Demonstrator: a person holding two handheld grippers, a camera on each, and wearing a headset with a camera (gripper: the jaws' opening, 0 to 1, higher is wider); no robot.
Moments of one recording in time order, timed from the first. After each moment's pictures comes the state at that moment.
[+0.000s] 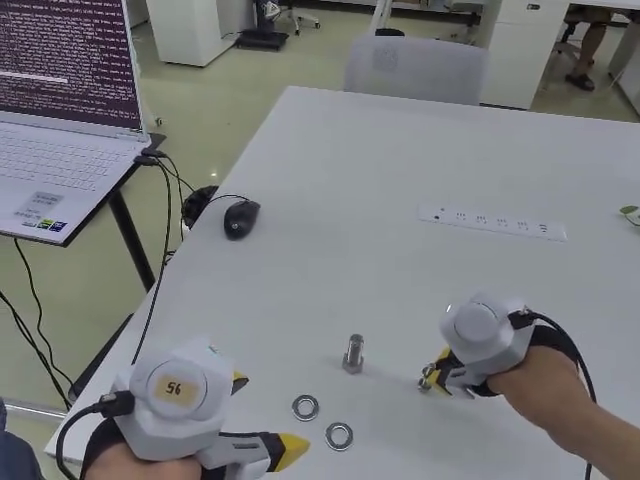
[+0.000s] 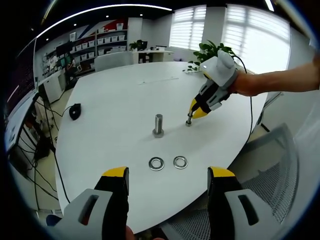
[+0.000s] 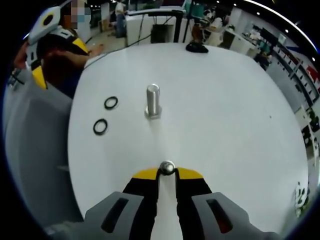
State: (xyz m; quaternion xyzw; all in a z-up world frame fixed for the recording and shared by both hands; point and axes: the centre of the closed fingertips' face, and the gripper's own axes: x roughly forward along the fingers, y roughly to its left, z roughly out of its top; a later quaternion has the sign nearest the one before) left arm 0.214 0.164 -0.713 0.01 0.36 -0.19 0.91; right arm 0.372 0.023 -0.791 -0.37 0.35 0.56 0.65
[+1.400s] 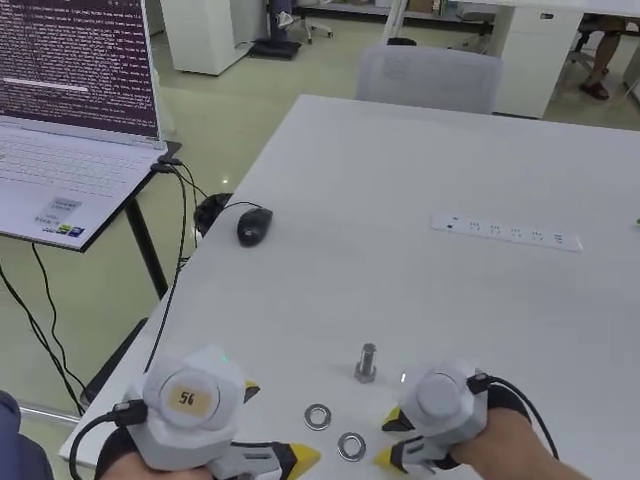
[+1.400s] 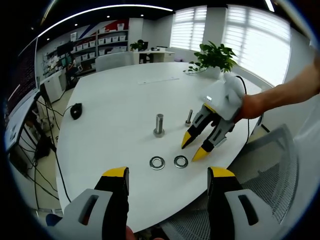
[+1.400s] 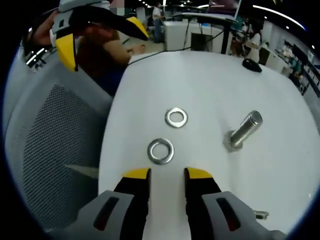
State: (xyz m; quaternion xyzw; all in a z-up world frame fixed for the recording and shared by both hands) left arm 0.211 0.167 -0.712 0.01 0.36 -0.19 0.92; right arm 0.263 0.092 -0.824 -0.36 0.31 0.69 0.55
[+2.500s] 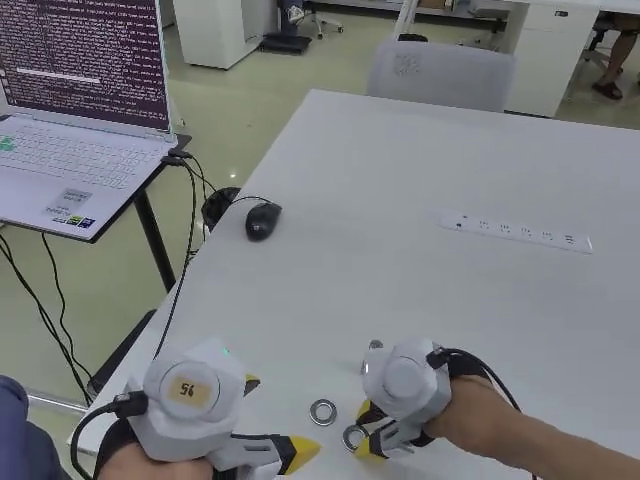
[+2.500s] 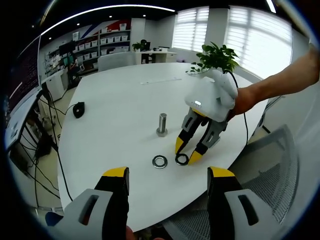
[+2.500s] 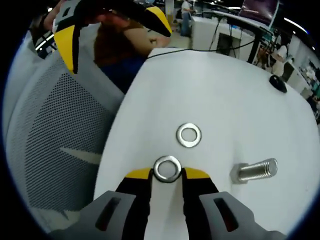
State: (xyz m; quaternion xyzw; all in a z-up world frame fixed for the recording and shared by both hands) left arm 0.210 0.173 -0.713 0.01 0.35 -0.18 0.92; right arm 0.259 0.109 -0.823 -0.42 0.29 0.73 0.45
